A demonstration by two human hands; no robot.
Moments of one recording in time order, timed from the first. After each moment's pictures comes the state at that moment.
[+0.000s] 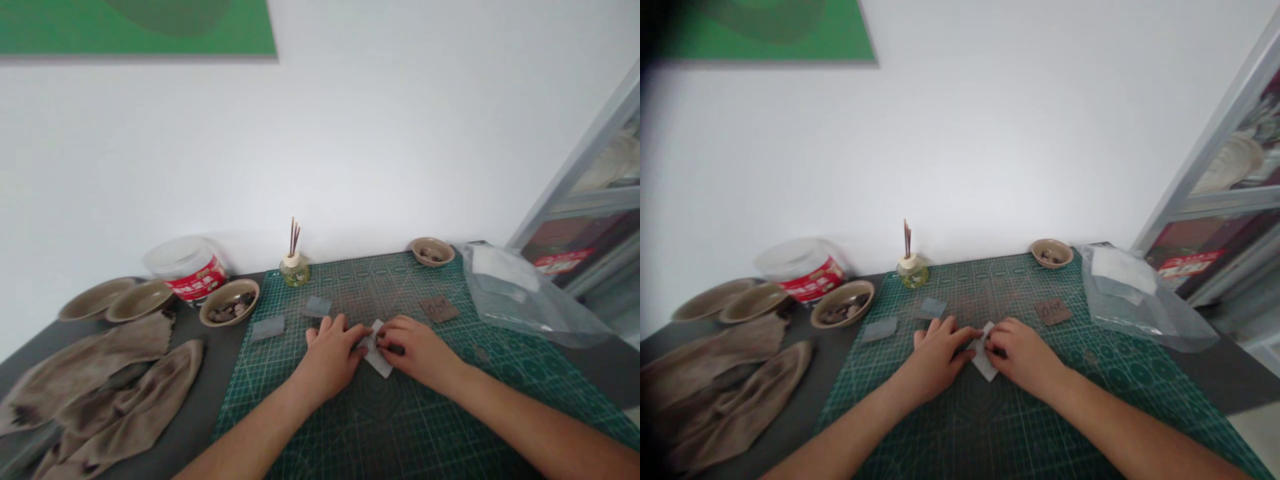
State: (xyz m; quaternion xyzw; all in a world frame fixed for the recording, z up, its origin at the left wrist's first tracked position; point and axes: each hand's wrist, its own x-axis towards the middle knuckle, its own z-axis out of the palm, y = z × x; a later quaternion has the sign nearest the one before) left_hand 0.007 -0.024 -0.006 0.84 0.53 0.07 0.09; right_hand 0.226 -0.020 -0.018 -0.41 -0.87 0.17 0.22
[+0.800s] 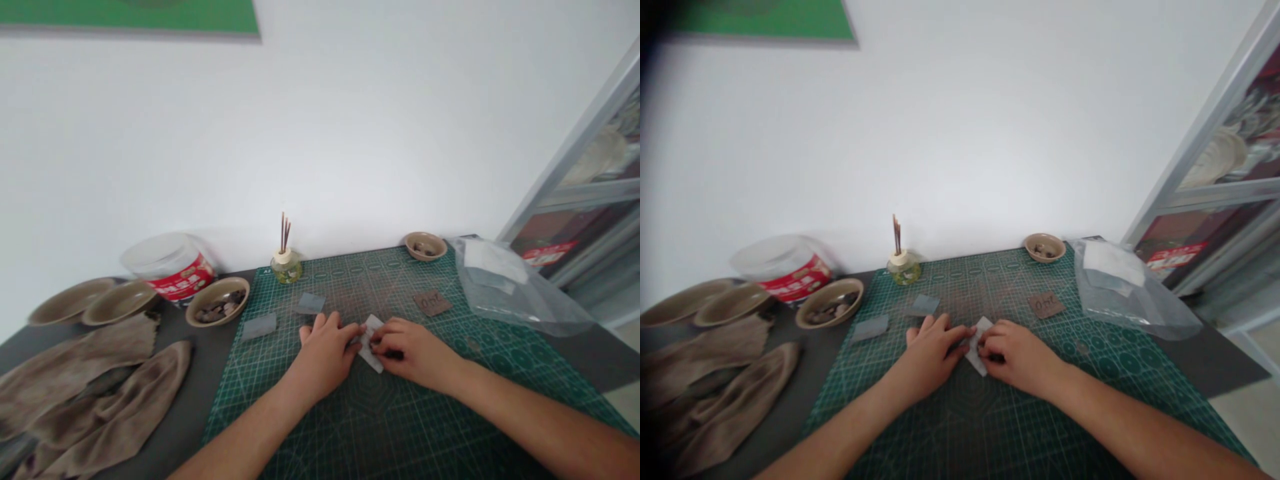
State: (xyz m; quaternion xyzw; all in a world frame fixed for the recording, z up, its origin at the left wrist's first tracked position) left_hand 0.007 -0.024 -0.009 0.84 0.53 0.06 0.08; right_hand 0.221 -0.025 -0.020 -0.35 -0.89 0.20 0.22
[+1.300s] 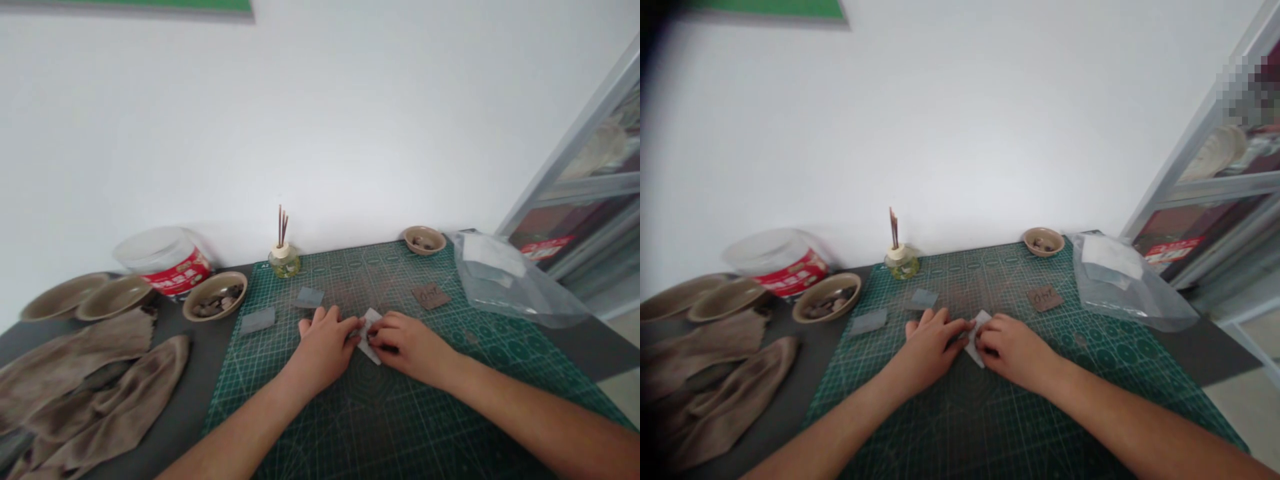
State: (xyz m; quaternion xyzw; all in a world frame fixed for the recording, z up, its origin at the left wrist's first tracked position) left_hand 0.008 -0.023 -0.008 0.84 0.53 0.06 0.08; right_hand 0.225 -0.024 -0.019 -0.37 -0.89 0.16 0.21
